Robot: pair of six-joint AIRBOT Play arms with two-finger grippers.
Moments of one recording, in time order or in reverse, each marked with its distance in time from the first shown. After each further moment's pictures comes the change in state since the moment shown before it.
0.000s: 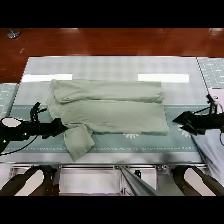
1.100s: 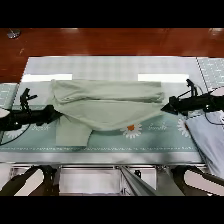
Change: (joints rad) left arm 0.050 -0.011 0.199 -0.069 -0.026 0.043; right arm 0.215 -0.294 0.274 0.202 -0.044 -0.094
